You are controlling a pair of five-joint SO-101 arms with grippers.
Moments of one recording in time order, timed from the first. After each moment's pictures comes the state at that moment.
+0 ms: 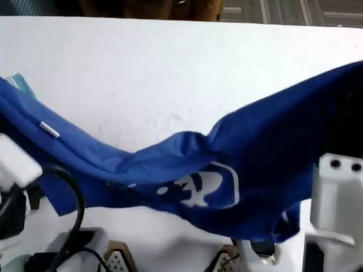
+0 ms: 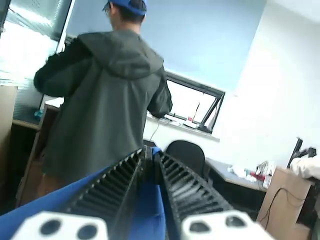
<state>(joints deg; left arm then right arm) -9.6 -26.5 -76.1 101.5 -4.6 3.5 -37.1 -52.6 82.5 18.2</state>
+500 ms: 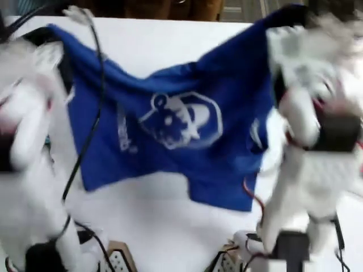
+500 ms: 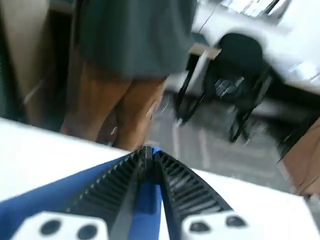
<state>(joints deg) -9.6 -25.1 -21.9 75.7 2.4 -1.1 -15.2 -31.6 69.0 17.8</state>
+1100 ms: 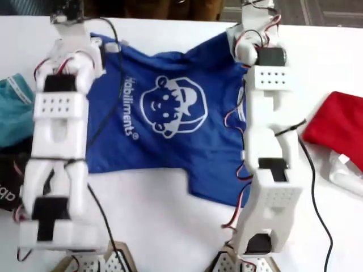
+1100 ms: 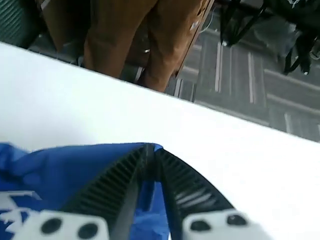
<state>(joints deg) -9.6 -1.2 -2.4 44.1 1.9 -3.4 26.5 -39.8 54.0 17.8</state>
